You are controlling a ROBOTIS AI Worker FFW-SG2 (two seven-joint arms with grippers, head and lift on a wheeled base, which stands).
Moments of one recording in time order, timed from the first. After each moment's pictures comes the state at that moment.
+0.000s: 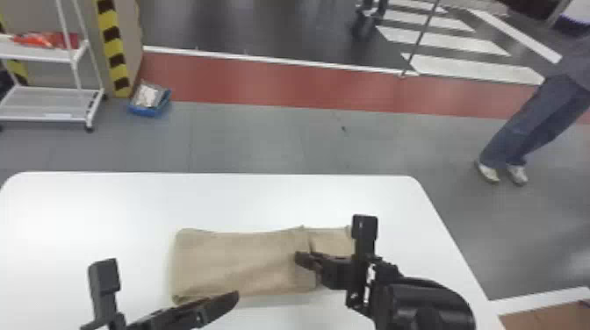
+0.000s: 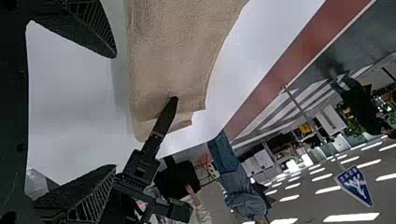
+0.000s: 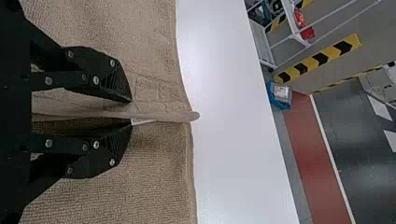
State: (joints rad) left arm 0.24 0.05 -0.04 -1.73 0.65 0.88 -0.49; right arm 0.00 -0.01 -0.17 -1.45 -0.06 0.70 0.44
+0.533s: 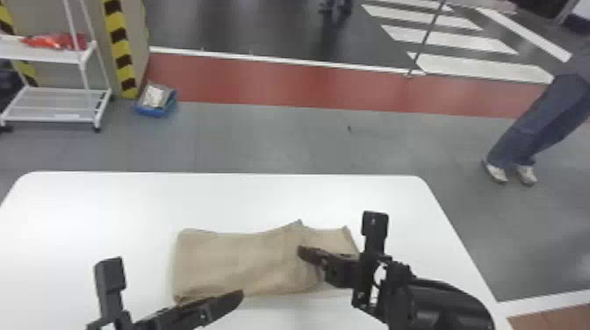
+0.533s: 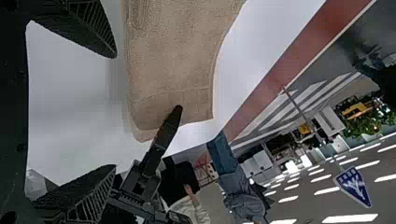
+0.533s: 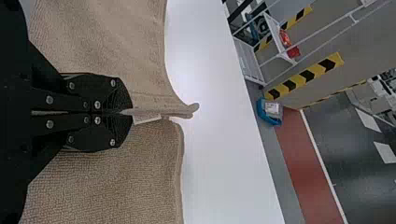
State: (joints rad) left arm 0.24 0.05 -0.03 -1.73 0.65 0.89 -0.49; right arm 0.06 -0.01 -0.16 -1.59 -0.15 0.77 0.46
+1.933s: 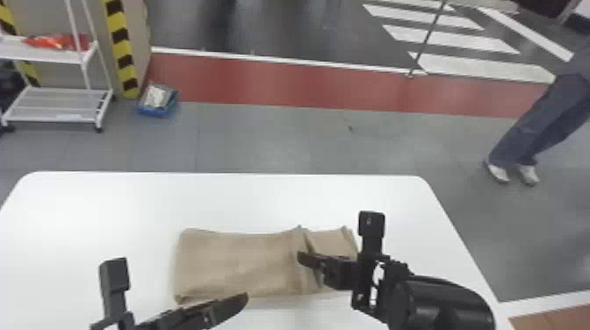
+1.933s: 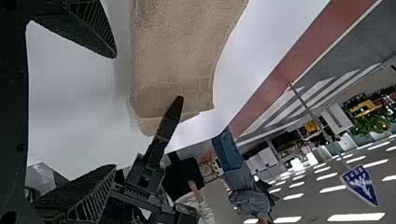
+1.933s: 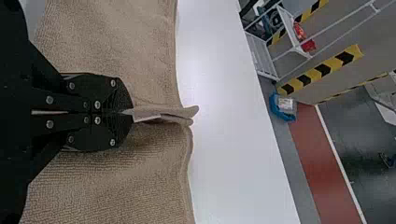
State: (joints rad) left arm 0.24 0.05 -0.04 -1.75 0.66 0.93 -0.49; right arm 0.05 -0.01 -0.15 -1.61 -0.13 0.85 0.44
